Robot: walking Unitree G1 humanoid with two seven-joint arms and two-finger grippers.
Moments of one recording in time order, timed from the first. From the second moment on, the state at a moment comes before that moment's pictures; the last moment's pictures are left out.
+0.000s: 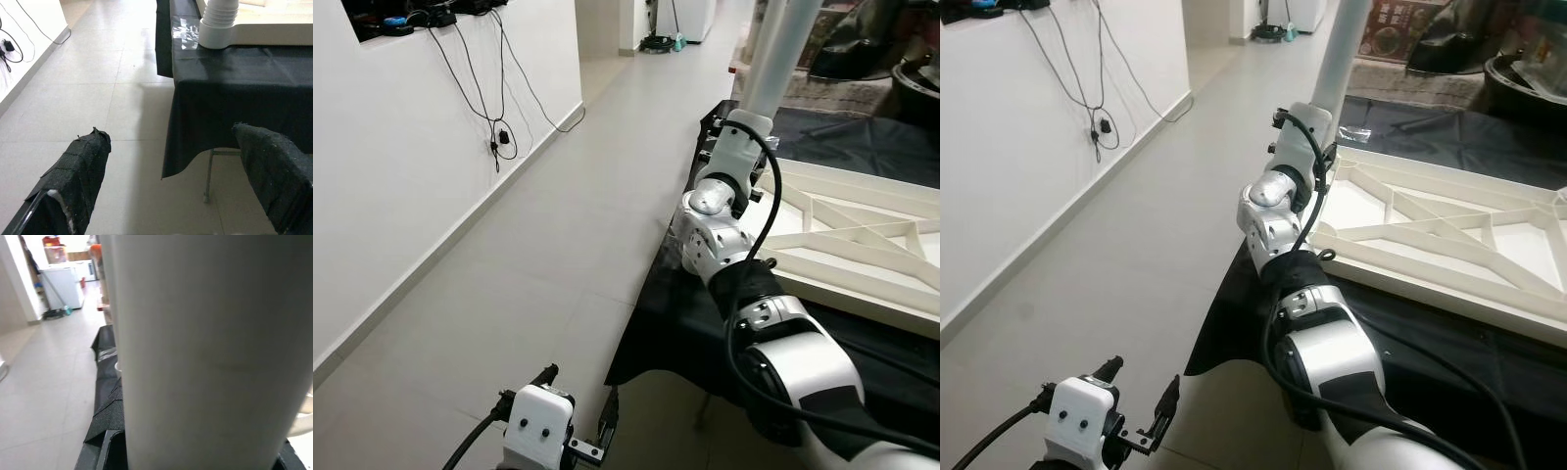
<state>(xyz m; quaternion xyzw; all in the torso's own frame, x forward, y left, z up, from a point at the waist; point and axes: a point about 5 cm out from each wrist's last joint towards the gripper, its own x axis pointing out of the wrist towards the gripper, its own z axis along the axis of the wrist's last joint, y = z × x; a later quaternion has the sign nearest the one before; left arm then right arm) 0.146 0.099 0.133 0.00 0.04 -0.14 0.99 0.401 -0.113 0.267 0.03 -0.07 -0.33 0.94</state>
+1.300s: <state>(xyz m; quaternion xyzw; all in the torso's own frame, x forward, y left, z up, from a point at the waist) 0.147 0.100 0.133 0.00 0.03 -0.13 0.99 0.402 -0.025 0.270 -0.09 0.01 0.39 0.92</state>
